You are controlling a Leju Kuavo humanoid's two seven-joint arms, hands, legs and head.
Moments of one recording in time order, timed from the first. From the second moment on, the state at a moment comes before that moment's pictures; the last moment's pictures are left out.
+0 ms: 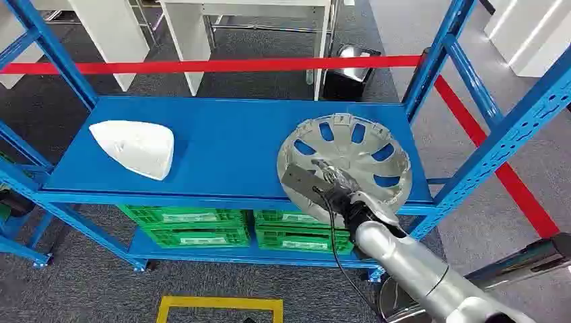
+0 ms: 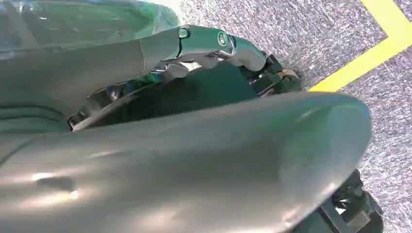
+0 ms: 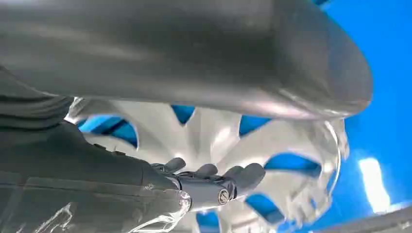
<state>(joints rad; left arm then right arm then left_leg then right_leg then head) -0.20 -0.05 -1.13 -0.31 0.57 0.27 0.01 -0.78 -0.18 1.11 -1.23 0.16 -0.11 0.47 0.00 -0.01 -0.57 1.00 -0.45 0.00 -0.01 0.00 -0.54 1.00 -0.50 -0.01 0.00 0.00</state>
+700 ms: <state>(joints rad) -0.20 -0.05 -1.13 -0.31 0.58 0.27 0.01 -0.78 -0.10 1.21 -1.05 0.74 0.04 0.61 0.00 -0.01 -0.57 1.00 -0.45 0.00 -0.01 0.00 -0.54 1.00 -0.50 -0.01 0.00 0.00</state>
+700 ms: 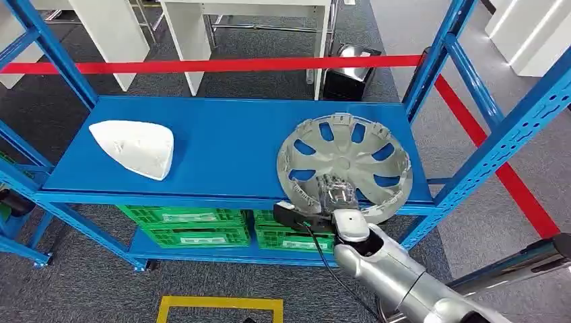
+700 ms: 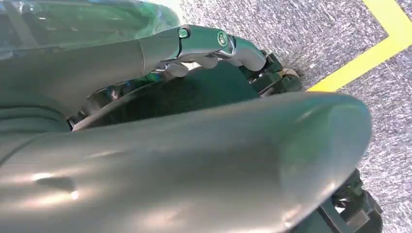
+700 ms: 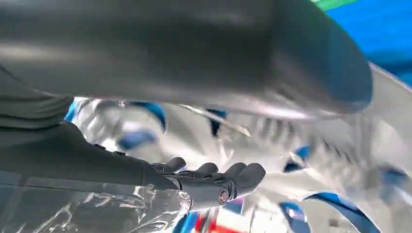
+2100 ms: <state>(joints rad) -0.20 -0.05 -1.13 -0.31 0.58 0.25 -0.01 -0.72 -0.08 1.16 -0.99 0.93 0.19 0.61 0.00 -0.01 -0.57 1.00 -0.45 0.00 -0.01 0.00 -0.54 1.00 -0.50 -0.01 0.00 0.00</state>
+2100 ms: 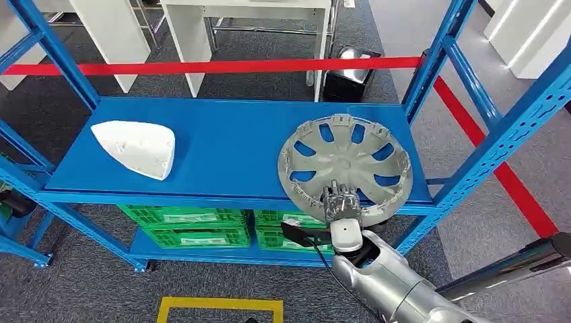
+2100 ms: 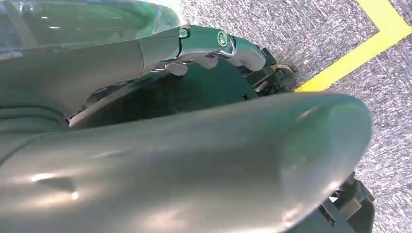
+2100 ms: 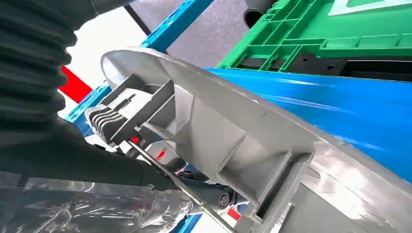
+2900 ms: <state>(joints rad) -0.20 -0.06 -1.13 -0.31 0.58 0.25 -0.01 -0.73 -0.08 1.14 -0.99 0.91 0.19 0.61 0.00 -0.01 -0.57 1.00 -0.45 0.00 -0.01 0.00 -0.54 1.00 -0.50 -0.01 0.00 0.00</state>
